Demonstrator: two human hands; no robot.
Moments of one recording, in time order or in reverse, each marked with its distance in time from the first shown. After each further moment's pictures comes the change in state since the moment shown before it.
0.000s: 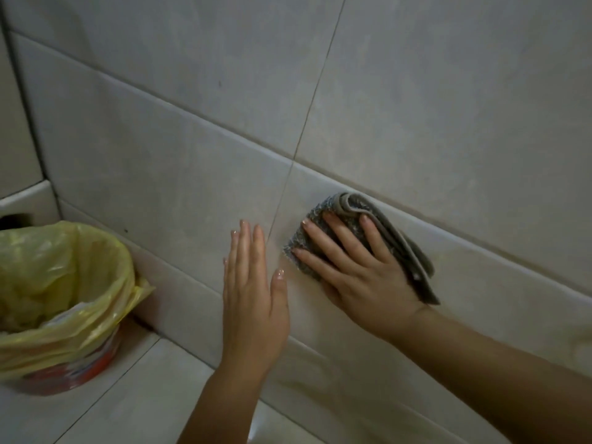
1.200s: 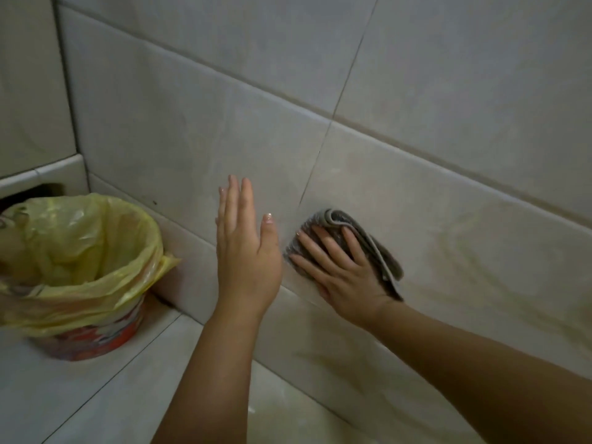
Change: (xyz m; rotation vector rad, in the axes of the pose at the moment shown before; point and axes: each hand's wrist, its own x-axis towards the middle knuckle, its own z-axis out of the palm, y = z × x) left_hand 0.008 -0.024 -0.041 -0.157 0.088 -0.125; right_hand -0.017 -0.085 0.048 -0.067 -0.130 -0.060
